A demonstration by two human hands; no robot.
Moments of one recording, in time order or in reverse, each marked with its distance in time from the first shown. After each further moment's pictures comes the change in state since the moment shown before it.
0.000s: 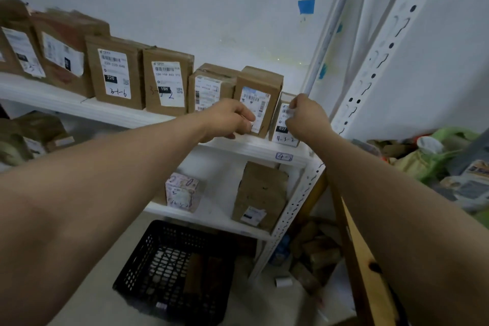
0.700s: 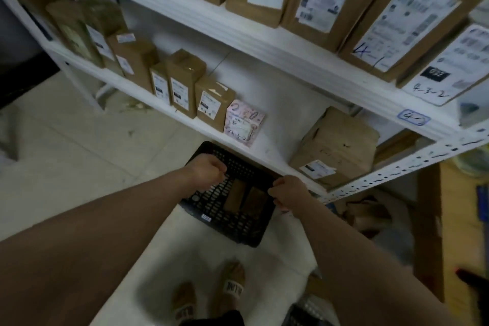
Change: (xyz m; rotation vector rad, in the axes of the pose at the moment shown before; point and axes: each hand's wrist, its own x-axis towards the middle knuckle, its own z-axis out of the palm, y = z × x) left_hand -0.105 -0.320 0.024 -0.192 0.071 -0.756; right_hand -0.146 -0.012 0.312 0.274 -0.904 0.411
